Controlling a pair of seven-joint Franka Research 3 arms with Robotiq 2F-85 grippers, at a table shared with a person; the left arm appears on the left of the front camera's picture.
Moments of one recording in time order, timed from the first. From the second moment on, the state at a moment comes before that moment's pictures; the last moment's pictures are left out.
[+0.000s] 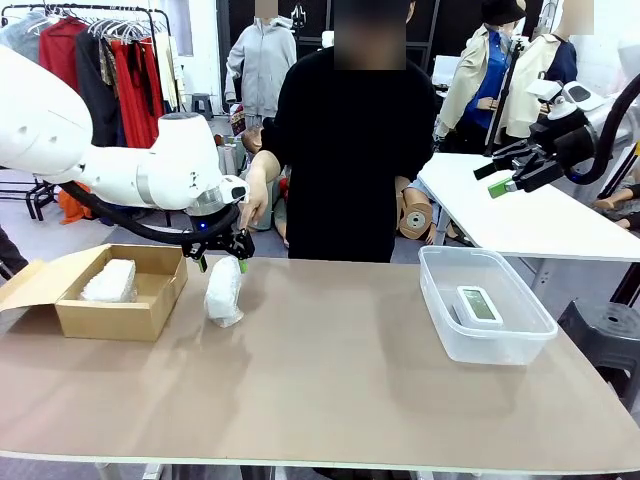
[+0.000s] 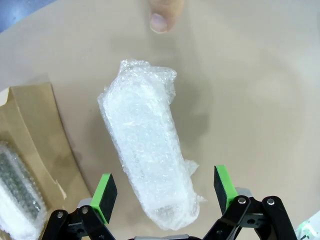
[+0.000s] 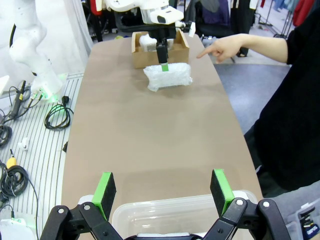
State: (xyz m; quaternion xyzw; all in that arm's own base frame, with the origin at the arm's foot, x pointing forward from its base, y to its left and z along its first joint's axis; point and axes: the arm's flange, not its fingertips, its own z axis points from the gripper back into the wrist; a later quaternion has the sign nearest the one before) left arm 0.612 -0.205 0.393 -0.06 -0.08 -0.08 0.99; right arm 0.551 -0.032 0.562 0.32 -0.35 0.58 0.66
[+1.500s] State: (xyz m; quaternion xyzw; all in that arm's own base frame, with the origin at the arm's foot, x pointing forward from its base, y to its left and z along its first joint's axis) left arm 0.628 -0.212 0.347 -0.02 -0.03 -0.07 1.00; right arm 0.551 -0.032 0.562 0.32 -0.35 0.58 0.66
